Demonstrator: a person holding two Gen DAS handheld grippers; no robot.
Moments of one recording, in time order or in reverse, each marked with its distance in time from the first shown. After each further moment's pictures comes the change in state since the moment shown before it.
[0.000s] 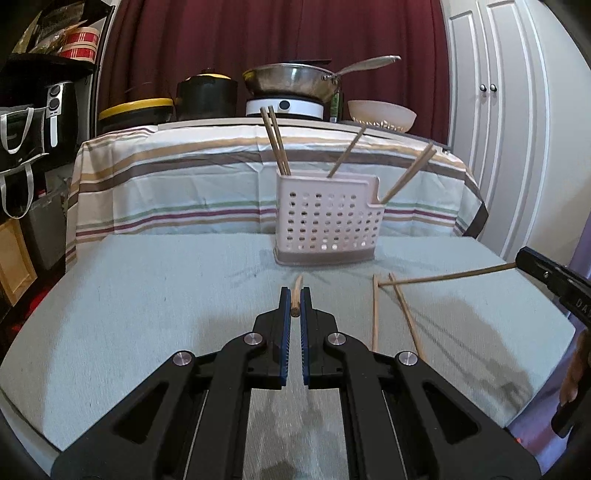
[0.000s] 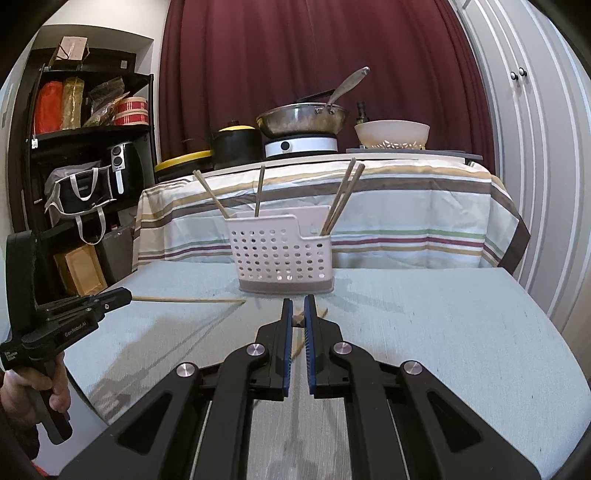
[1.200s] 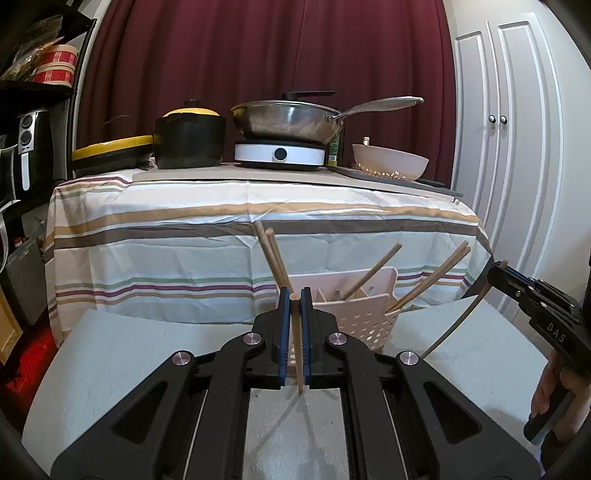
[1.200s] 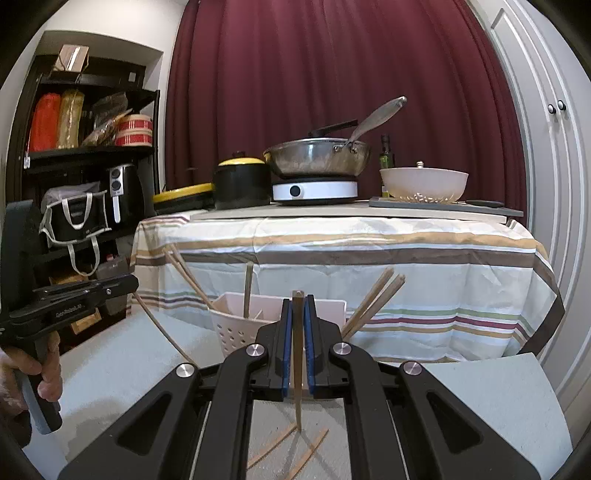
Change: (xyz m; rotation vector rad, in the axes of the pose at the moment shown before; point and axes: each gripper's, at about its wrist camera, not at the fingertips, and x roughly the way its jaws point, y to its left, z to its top) left arm 0.062 0.014 0.138 0.009 -0.066 -0.044; right arm 0.084 -0.006 0.110 -0.046 -0.094 0.060
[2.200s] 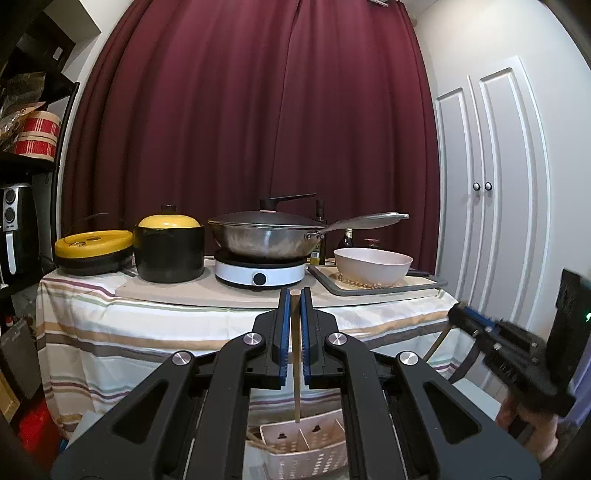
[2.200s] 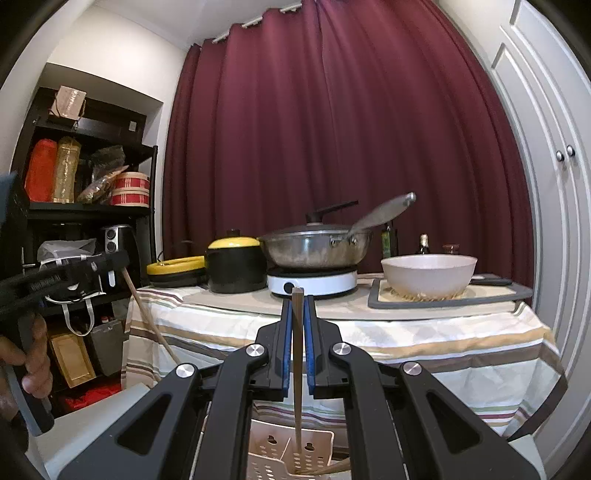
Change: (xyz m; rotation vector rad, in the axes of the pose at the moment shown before) left arm -0.009 -0.021 0.147 0.038 -0.256 -0.048; right arm 0.031 -0.016 0.106 -0.006 -0.206 0.012
